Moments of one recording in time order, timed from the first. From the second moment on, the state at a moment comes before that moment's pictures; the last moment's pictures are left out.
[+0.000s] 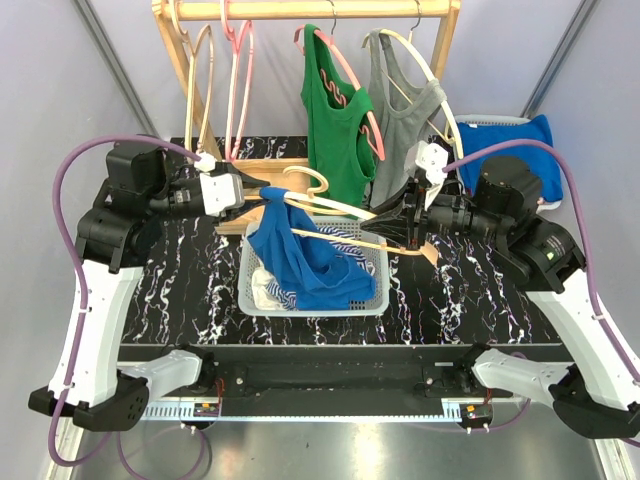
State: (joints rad) left arm -0.29 1.12 1.67 -0.89 0.96 0.82; right arm 0.66 1.06 1.57 -0.64 -0.61 -0.11
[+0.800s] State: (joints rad) left arm -0.29 1.09 1.66 -0.89 0.94 0.82; right arm 0.66 1.08 1.55 -0.64 -0.58 -0.10
